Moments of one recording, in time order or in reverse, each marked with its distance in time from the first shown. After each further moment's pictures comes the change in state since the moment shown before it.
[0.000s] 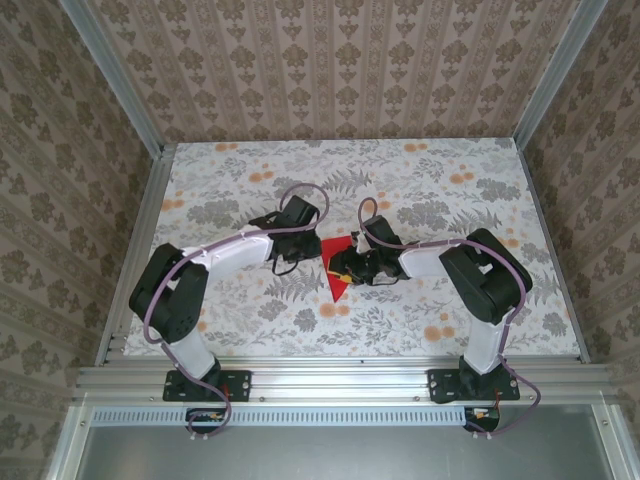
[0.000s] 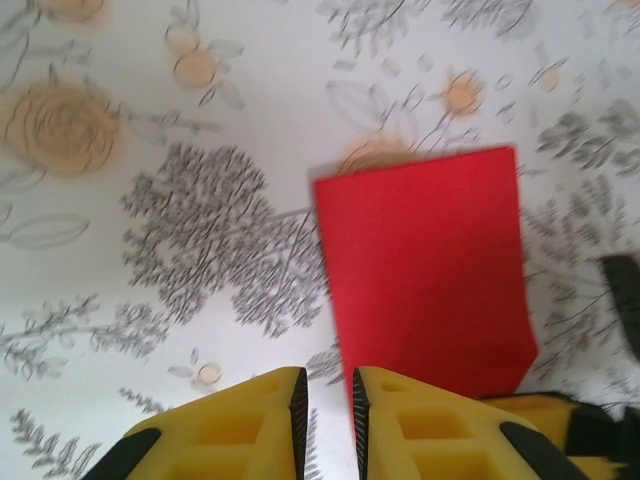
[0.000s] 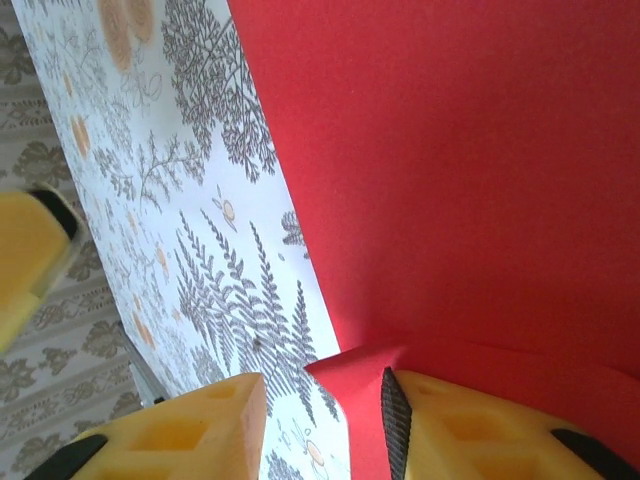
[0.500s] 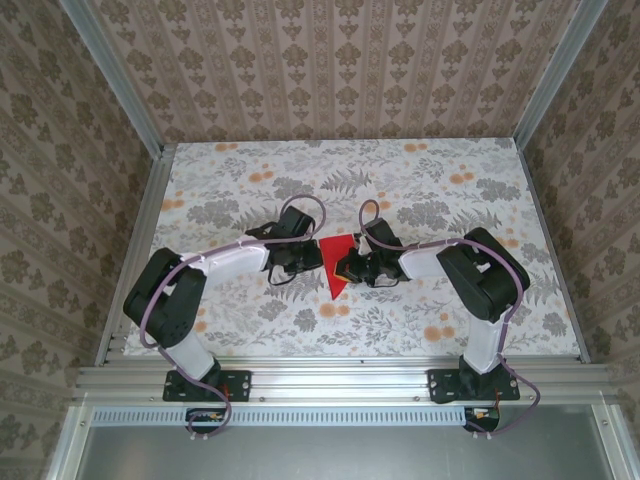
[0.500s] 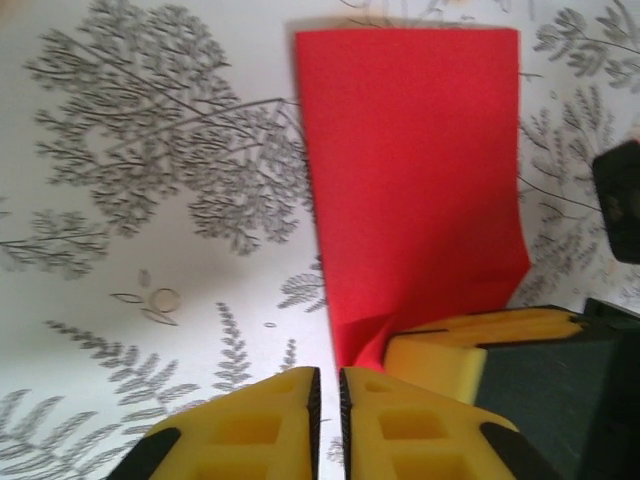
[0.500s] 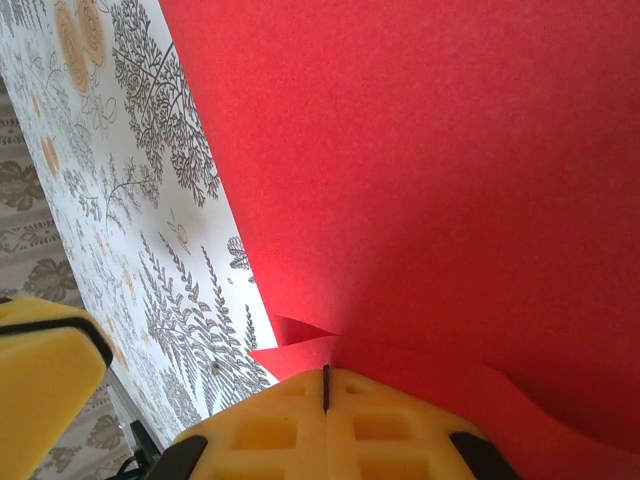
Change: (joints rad) left arm -0.003 -0.037 -0.109 0.105 0.155 -0.031; right arm -0.004 0.016 -0.018 0.011 0.044 -0.007
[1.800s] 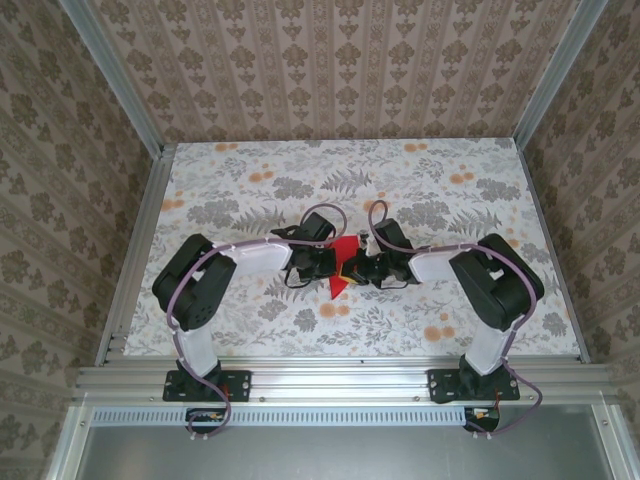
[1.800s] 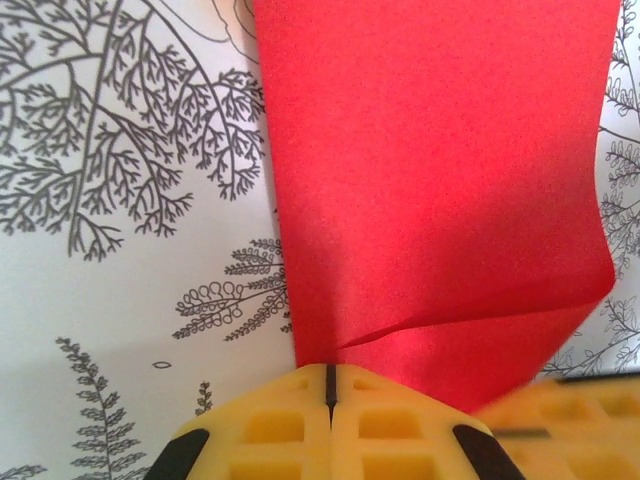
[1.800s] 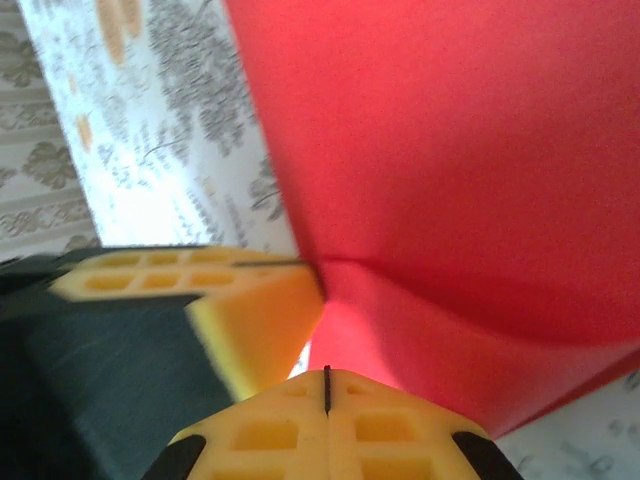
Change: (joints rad) left arm -0.083 0.178 0.097 -0.031 -0.018 -0.011; right arm -0.034 -0.100 -0.072 0.009 -0.095 0.000
